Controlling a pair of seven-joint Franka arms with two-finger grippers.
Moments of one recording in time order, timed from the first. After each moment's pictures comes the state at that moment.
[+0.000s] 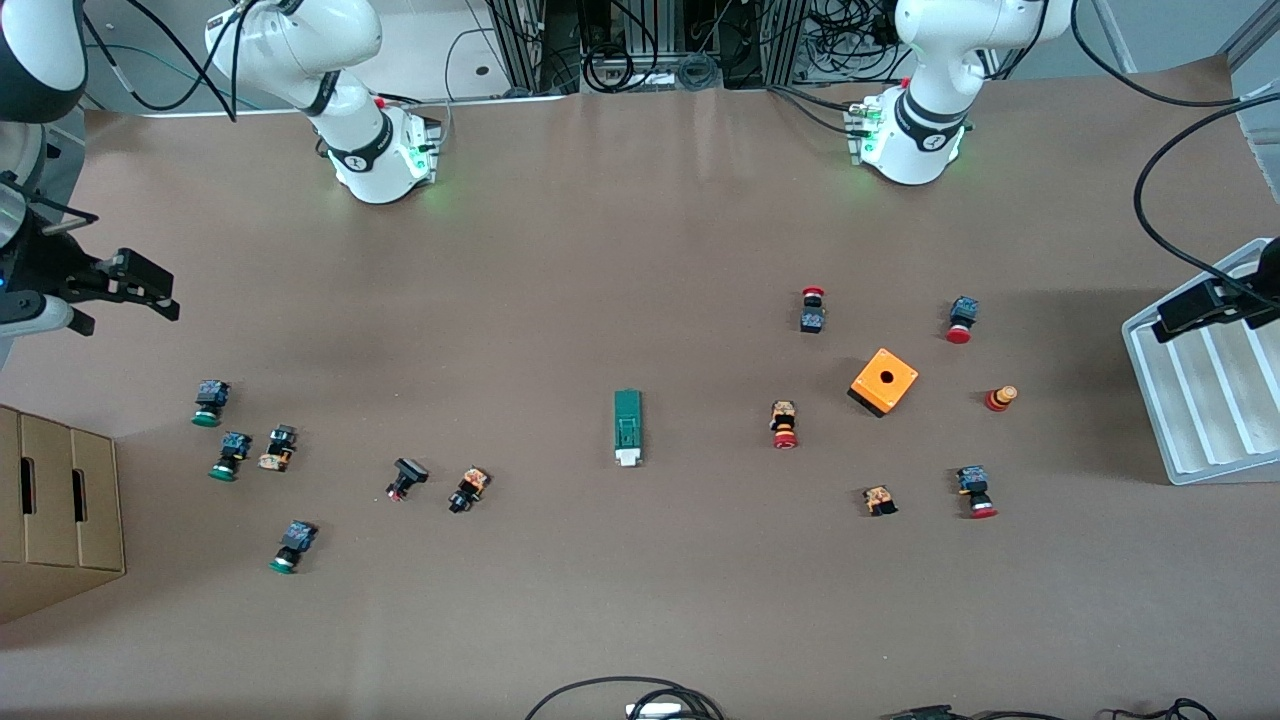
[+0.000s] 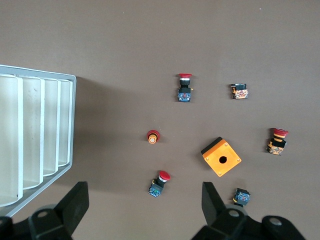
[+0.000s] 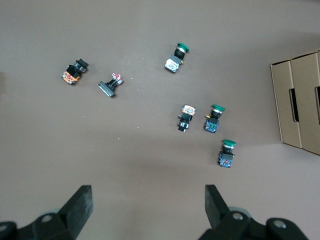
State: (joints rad) left arm -0.02 0.09 0.11 -1.51 0.01 1.59 -0.05; right arm 0.22 -0.11 -0.27 -1.77 -0.03 1.69 -0.20
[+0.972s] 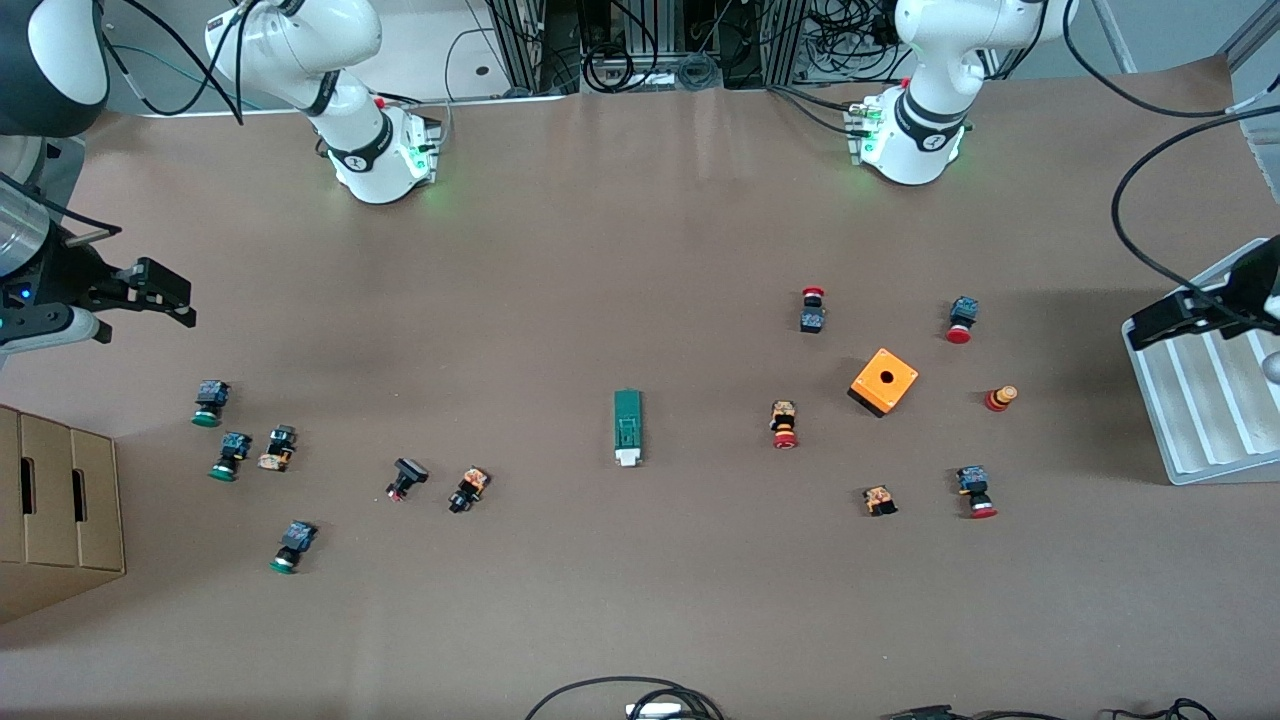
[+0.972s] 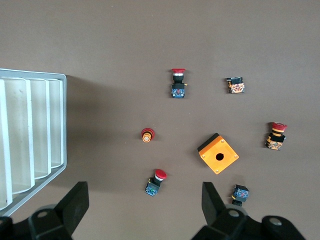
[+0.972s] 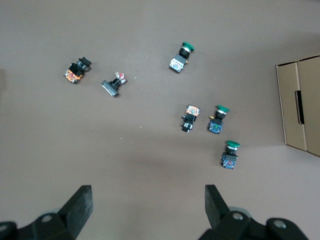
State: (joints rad) left arm -0.03 0.12 0.09 -1.52 0.01 1.59 -0.05; right arm 0.24 -0.10 -0.27 -1.76 -0.03 1.69 -0.19
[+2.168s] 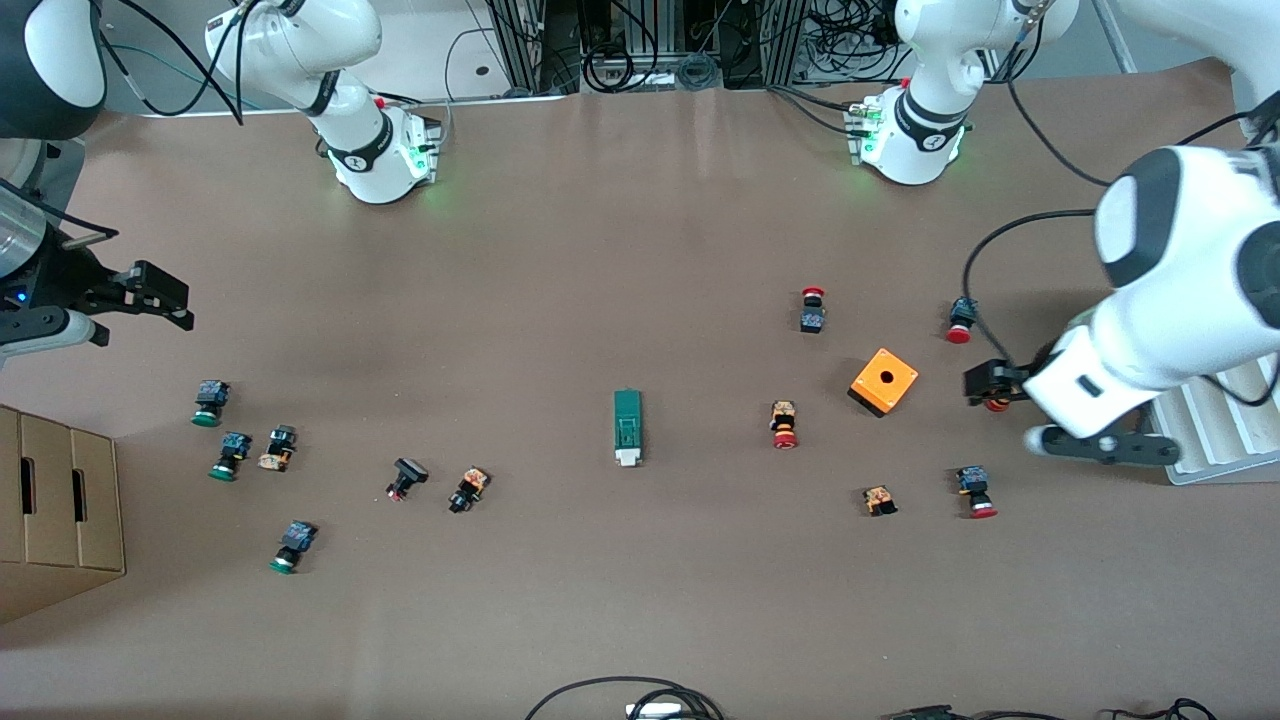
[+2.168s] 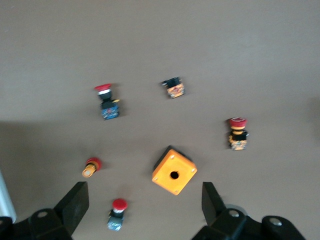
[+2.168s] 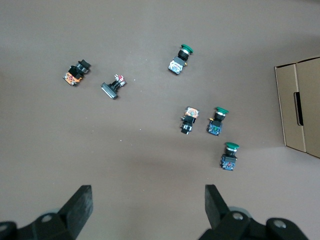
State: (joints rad) left arm -0.05 0.29 -0.15 -1.52 0.02 1.75 -0.07; right arm 0.24 -0.09 -0.27 -1.76 -0.02 1.69 -0.19
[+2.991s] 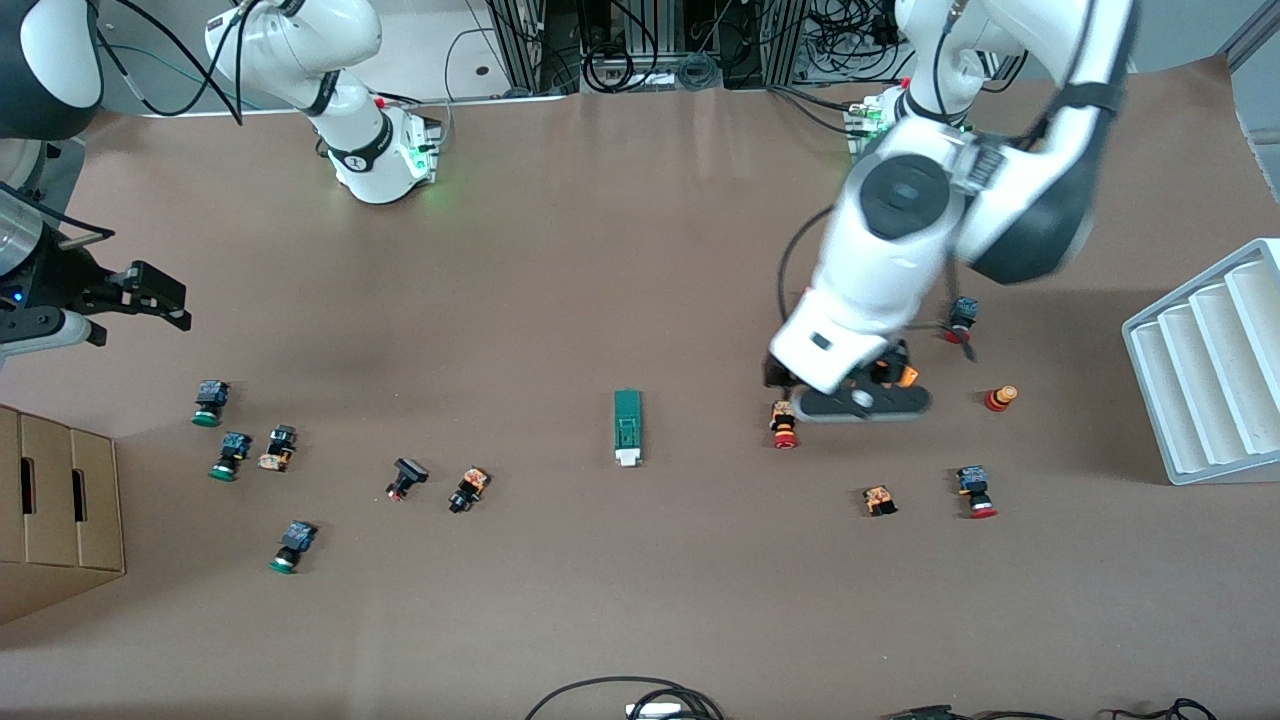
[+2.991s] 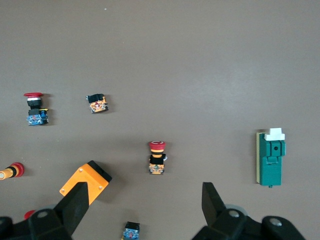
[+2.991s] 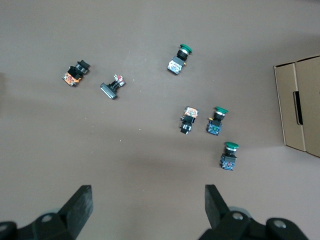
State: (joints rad) left arm -0.32 0.32 -0.28 -1.52 0.22 1.89 -0.64; right arm 0.23 -0.09 -0.28 -1.76 -0.02 1.69 -0.19
